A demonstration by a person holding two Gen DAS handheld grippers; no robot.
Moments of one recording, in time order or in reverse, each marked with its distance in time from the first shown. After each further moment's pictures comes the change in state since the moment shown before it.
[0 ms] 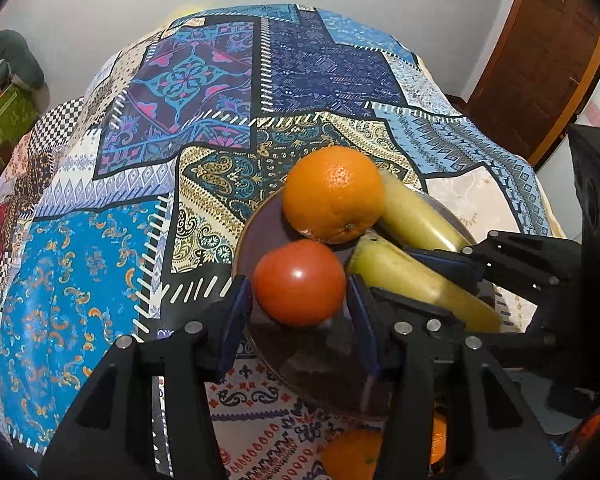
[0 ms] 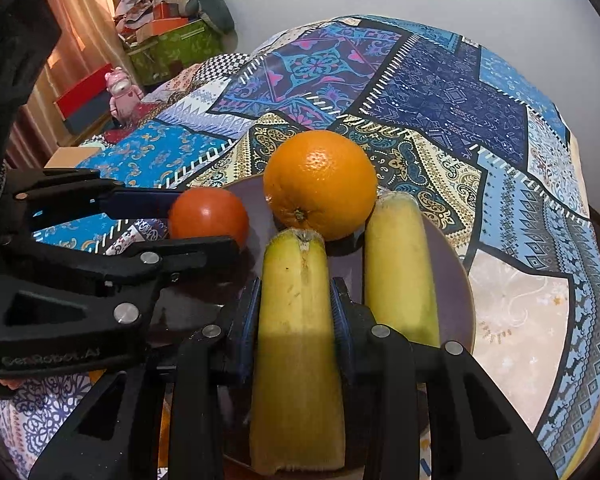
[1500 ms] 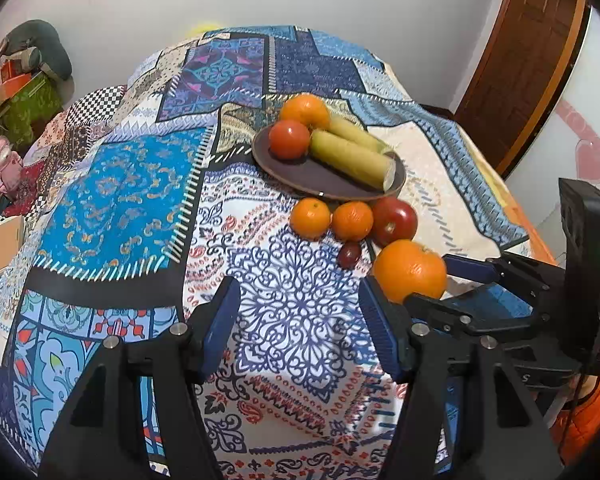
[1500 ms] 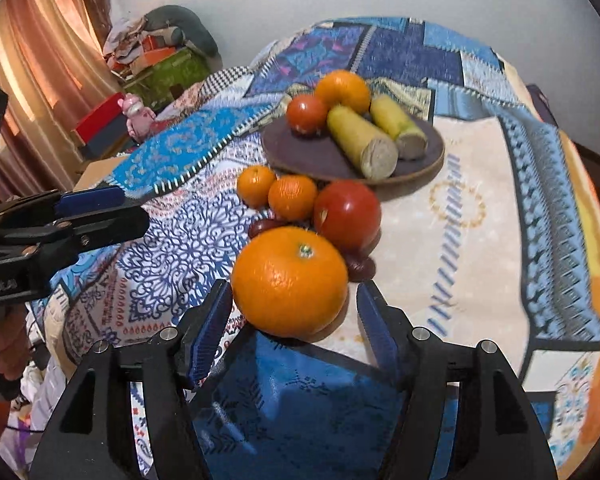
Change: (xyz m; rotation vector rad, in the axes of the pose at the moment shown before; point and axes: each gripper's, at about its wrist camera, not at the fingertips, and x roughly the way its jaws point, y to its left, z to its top) left arm -0.140 -0.023 -0.149 -0.026 -0.059 -0.003; right arm -0.084 0.057 -0.121 0.195 -0.042 0.010
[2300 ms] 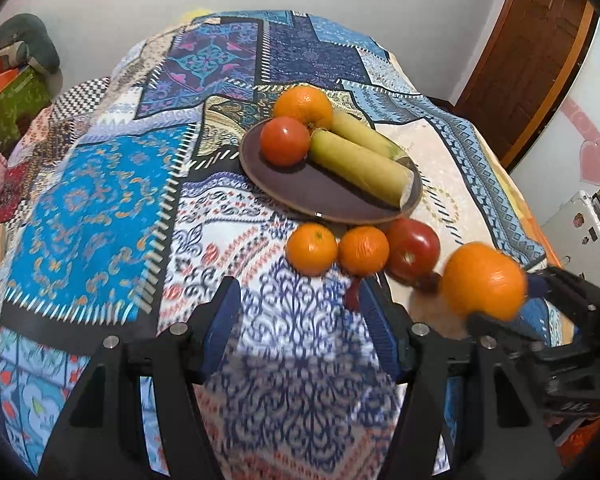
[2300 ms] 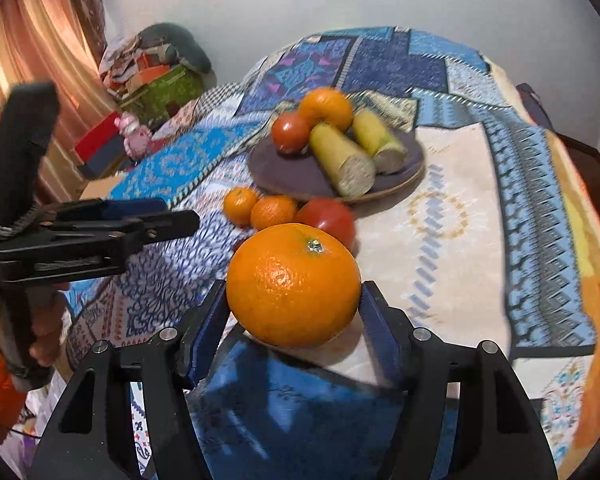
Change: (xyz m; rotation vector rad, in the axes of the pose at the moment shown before) left arm 0.054 0.003 0.039 -0.008 0.056 -0.034; right arm -0.029 -0.023 0.004 0.033 -0.089 -0.015
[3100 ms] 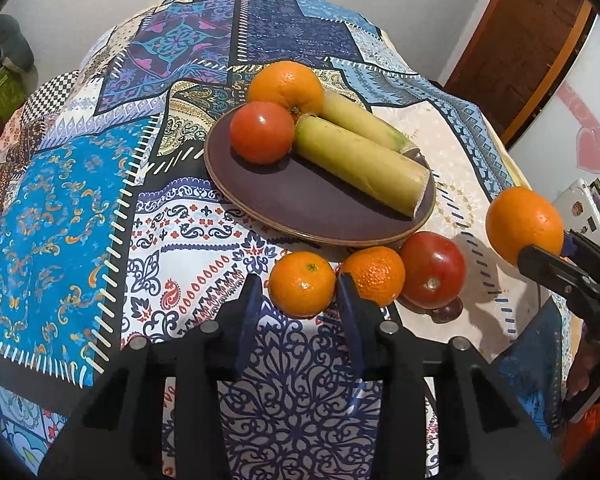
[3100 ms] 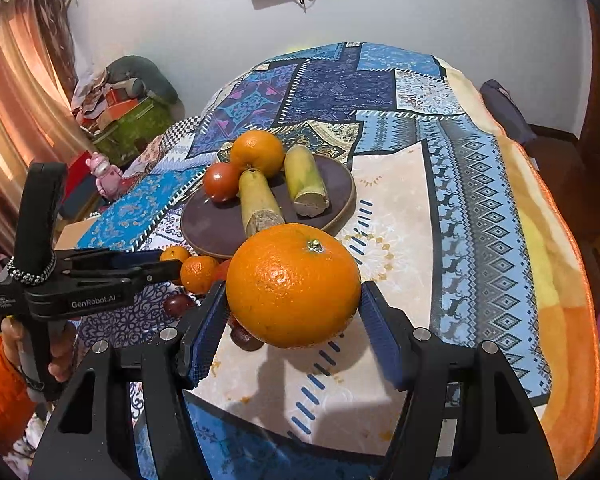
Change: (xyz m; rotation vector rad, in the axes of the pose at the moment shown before) left arm 0.047 0.000 0.022 0.038 0.063 -0.045; right arm -0.002 -0.044 0.021 0.080 -0.052 -0.044
